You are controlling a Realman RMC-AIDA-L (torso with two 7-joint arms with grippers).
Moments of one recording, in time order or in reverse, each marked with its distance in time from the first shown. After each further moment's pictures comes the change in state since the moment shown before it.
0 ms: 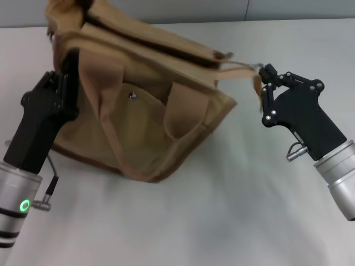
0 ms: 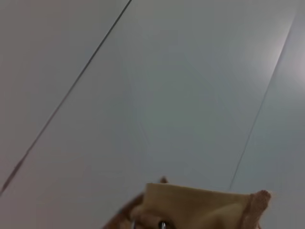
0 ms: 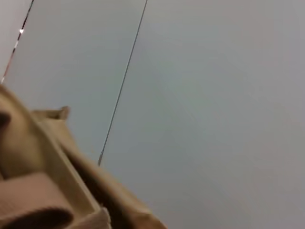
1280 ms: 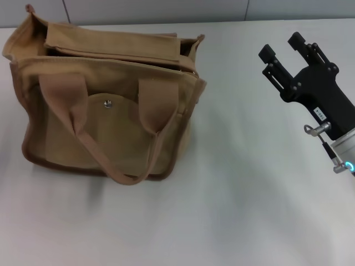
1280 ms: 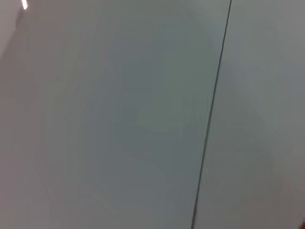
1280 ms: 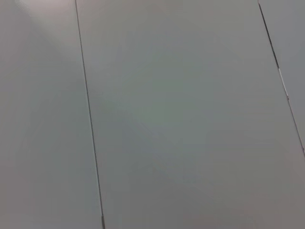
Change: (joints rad) left arm 0.151 0.005 -0.211 0.325 -0.009 -0.125 0.043; right arm 0.040 -0.005 0.010 -0.121 0.000 -0.073 0.568
